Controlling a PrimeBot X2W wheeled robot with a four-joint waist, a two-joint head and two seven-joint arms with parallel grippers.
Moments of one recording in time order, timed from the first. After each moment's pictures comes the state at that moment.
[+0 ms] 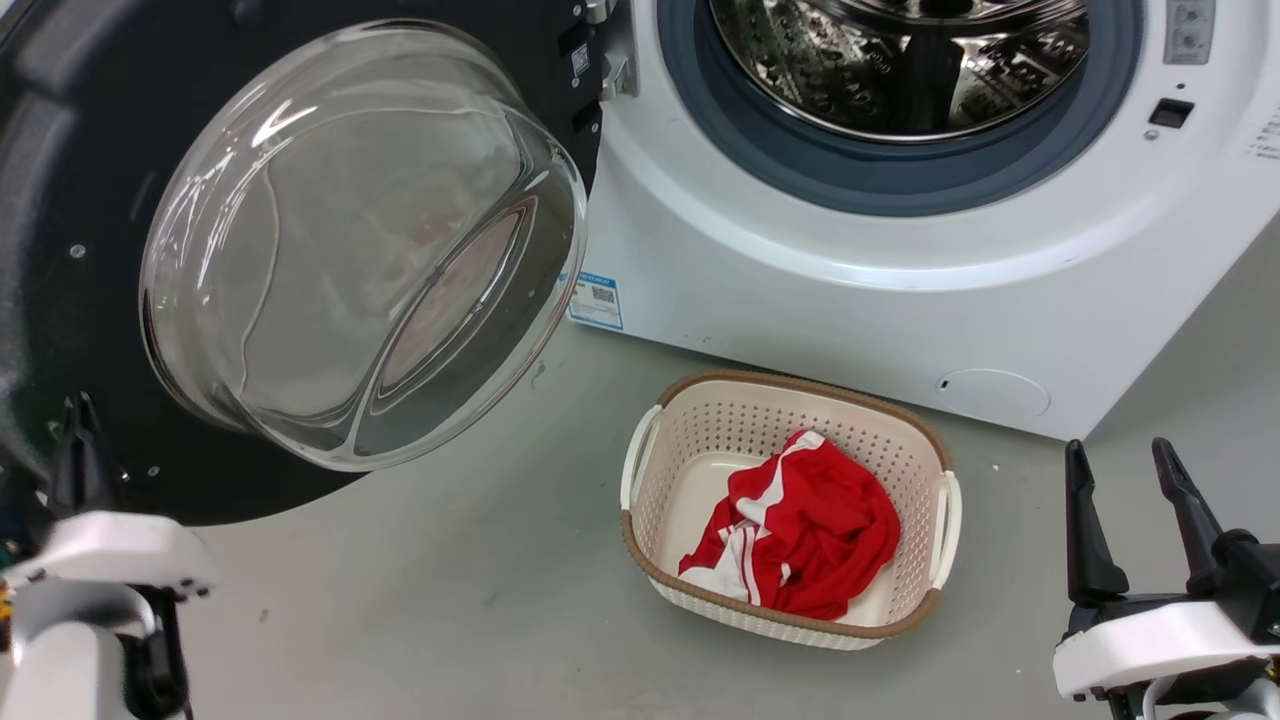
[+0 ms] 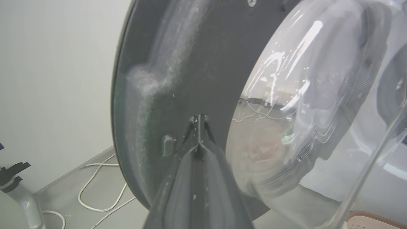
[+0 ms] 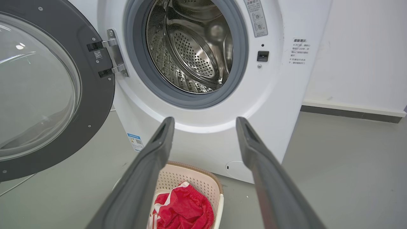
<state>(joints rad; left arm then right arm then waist) -0.26 0.34 0.14 0.40 -0.34 0.07 -0.26 0.02 -0.05 -0.11 -0.03 0.07 0.13 -0.14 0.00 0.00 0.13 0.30</state>
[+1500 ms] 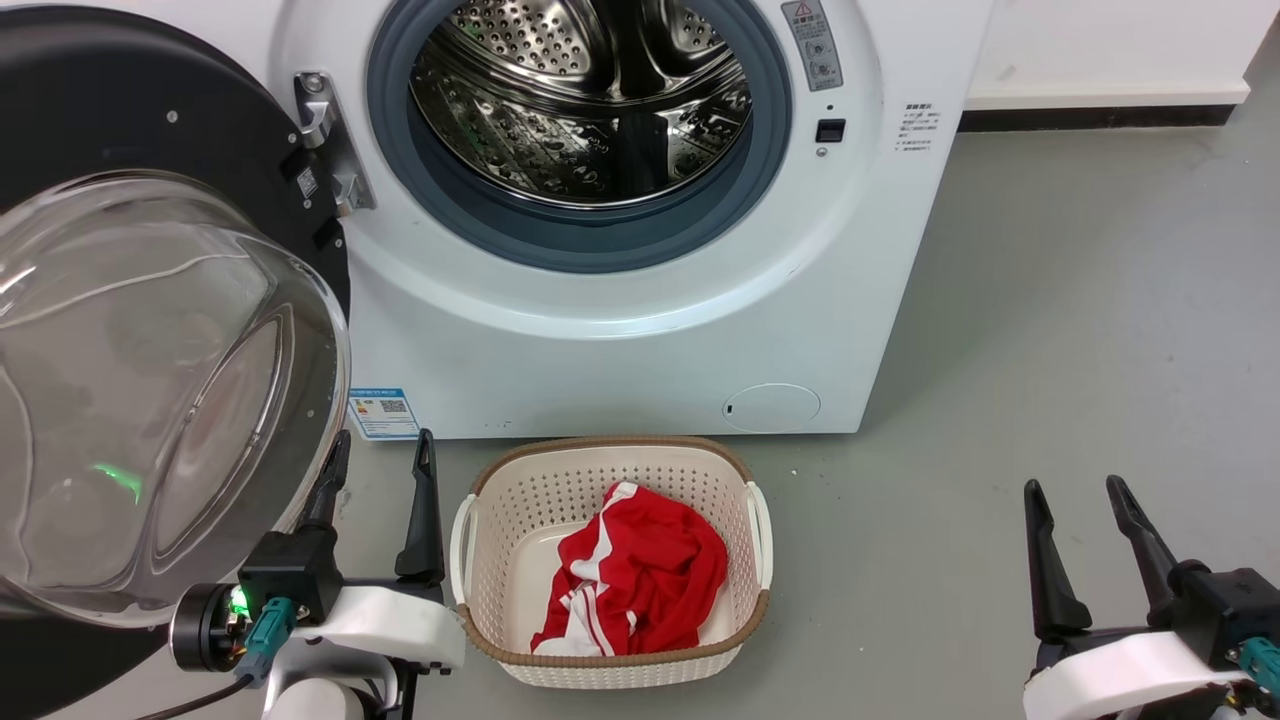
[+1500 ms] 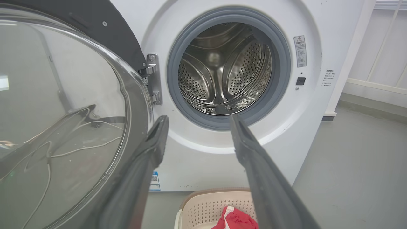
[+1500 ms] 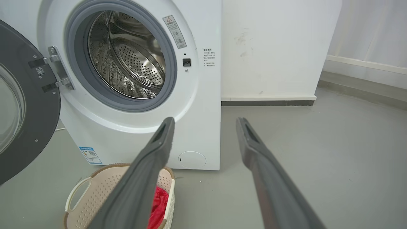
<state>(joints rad) -0.10 0.09 -0.05 0.17 -0.14 0.01 -0.26 0.07 -0.05 -0.07 0.00 0.08 0.13 -0.15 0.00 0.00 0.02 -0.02</state>
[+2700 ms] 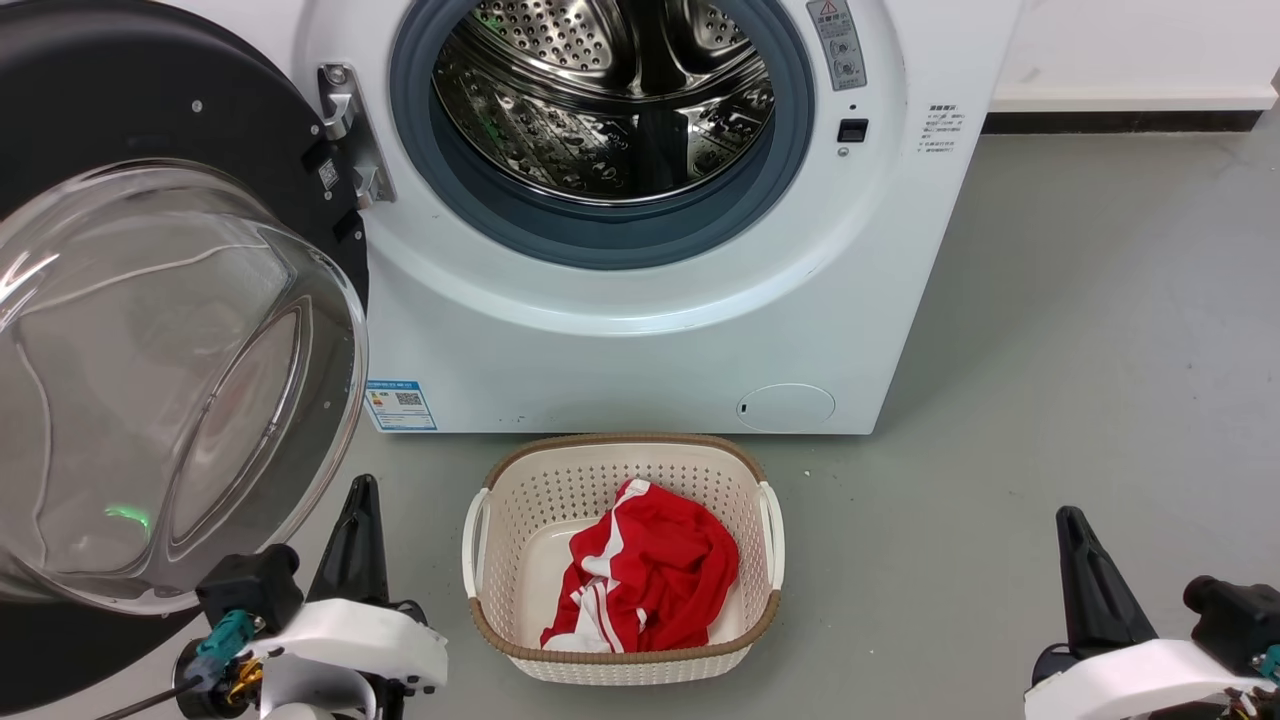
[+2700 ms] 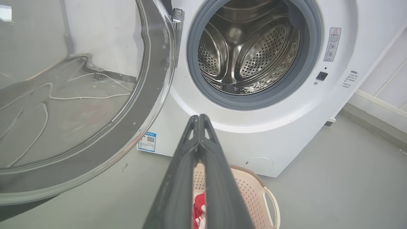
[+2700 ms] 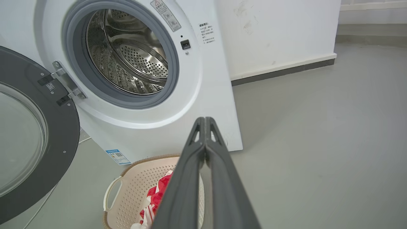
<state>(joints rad) -0.08 0.07 0.00 0.23 -0.31 -0.02 -0.20 0.07 -0.05 -0.06 0.08 0.29 0.13 -0.12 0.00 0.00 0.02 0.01</state>
